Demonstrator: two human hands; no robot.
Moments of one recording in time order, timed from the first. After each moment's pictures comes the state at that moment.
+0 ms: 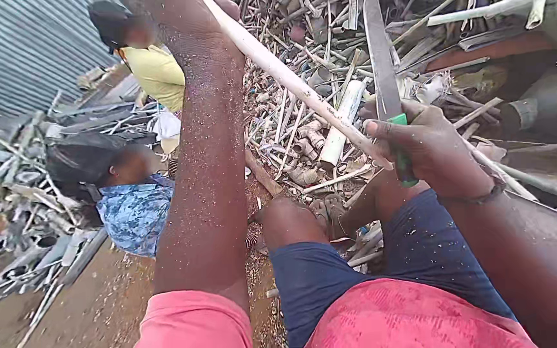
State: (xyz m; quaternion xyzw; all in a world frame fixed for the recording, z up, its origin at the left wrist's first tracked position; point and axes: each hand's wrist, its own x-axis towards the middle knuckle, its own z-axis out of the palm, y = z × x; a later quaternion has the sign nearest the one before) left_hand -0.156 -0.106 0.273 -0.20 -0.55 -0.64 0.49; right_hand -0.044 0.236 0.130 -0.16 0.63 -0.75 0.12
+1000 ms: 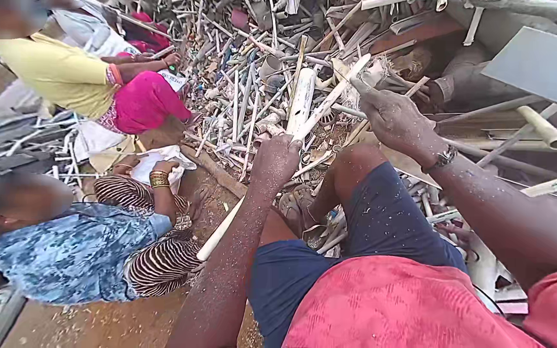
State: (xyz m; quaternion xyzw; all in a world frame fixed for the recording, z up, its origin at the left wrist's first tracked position) left_hand -0.032 0.054 0.110 0.08 -0.98 -0.16 -0.06; right_hand -0.096 0.304 0.078 -0.21 0.92 -0.31 -0.11
